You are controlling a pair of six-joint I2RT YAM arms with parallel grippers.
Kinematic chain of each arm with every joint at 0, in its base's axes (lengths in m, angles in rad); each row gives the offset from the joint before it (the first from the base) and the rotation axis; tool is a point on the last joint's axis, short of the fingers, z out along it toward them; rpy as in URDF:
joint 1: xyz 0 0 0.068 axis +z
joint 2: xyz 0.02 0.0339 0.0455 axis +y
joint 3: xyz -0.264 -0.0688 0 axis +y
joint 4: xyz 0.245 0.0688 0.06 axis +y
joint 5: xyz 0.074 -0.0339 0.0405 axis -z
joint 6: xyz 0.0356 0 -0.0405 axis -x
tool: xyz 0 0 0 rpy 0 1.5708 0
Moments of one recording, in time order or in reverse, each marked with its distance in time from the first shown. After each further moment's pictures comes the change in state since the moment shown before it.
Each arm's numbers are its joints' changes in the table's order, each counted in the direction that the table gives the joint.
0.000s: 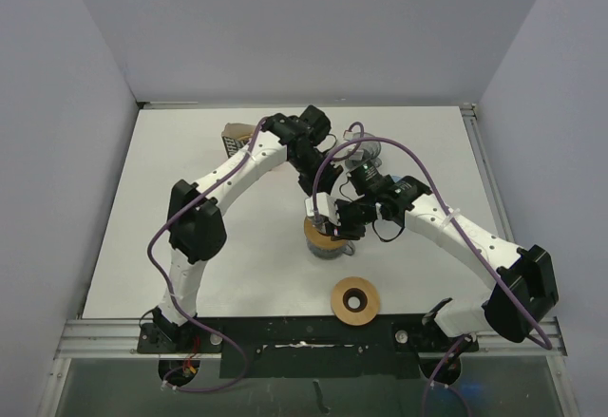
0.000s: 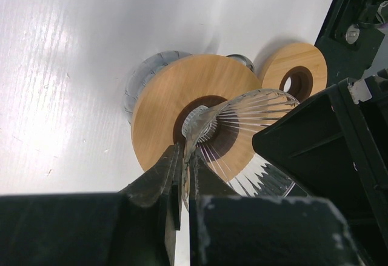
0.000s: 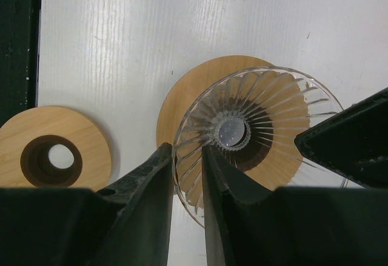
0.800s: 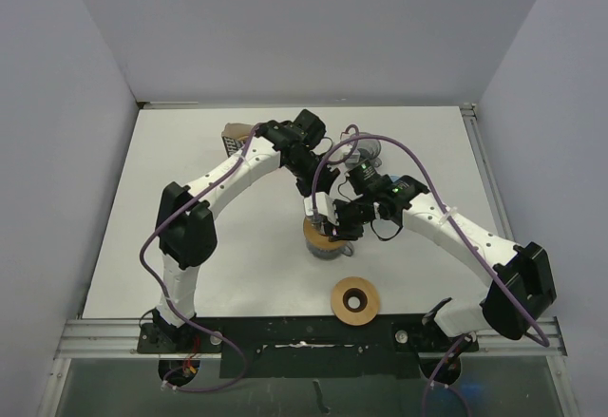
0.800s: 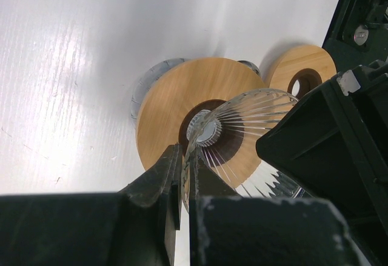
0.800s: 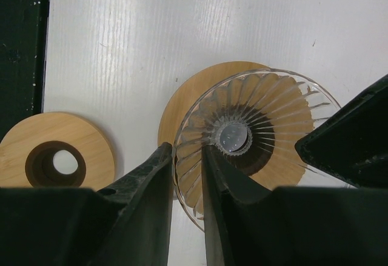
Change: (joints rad) left arm 0.004 -0.089 0.164 -0.138 0.009 -0.025; right arm 0.000 0.021 0.000 -0.012 -0.028 -0.005
